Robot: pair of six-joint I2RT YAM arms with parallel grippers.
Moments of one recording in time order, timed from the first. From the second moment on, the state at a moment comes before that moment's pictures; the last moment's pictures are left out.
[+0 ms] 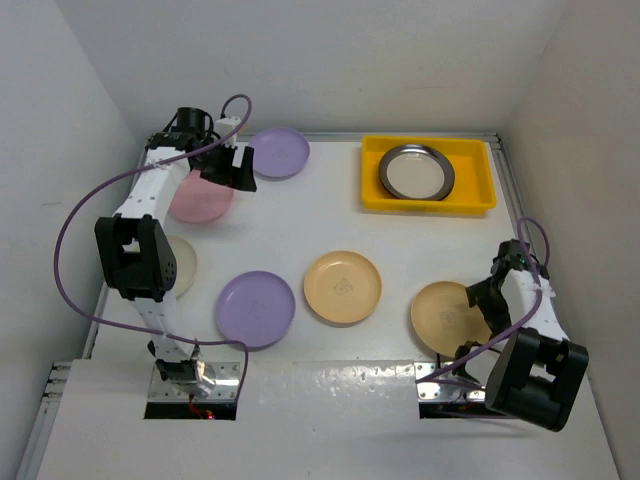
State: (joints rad) left arm -0.02 1.85 1.71 -0.81 0.46 0.24; right arm -0.39 1.12 0.54 -0.89 0.28 0.86
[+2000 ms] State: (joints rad) left arm 0.03 1.86 1.69 -0.82 0.38 0.23; right arm -0.17 2.26 1.86 -0.56 -0.13 0.44
